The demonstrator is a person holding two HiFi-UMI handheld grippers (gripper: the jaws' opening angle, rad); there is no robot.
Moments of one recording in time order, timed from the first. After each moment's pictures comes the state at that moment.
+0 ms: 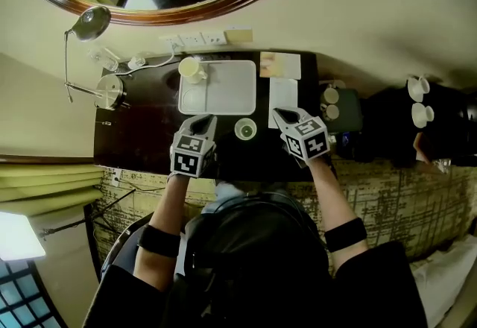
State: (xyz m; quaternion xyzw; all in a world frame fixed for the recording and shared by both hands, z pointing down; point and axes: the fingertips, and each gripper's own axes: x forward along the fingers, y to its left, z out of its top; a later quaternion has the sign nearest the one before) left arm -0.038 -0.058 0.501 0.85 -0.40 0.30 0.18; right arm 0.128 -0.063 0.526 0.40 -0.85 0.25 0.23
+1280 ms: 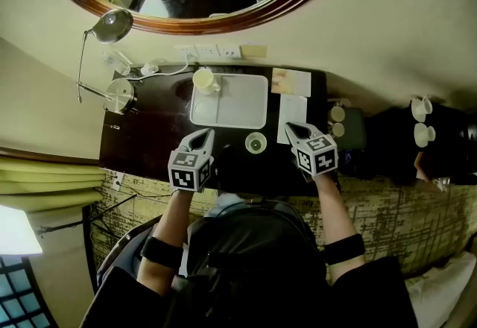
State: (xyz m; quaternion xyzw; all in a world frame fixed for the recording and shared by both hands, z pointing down) left arm -0.091 -0.060 0.490 0.82 -0.47 0.23 0.22; right arm 0.133 -0.071 0.530 0.43 -0.84 0.25 0.22
